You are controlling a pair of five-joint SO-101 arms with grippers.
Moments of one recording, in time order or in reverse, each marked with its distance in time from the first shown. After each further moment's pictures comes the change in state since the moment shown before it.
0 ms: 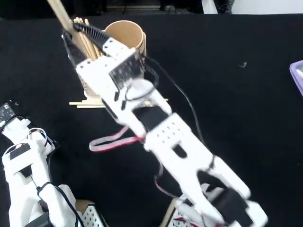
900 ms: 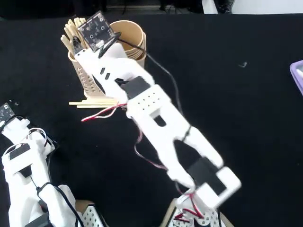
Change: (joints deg) left arm 0.0 0.0 0.0 0.0 0.0; right arm 2.9 17.3 -21.4 32.1 -0.2
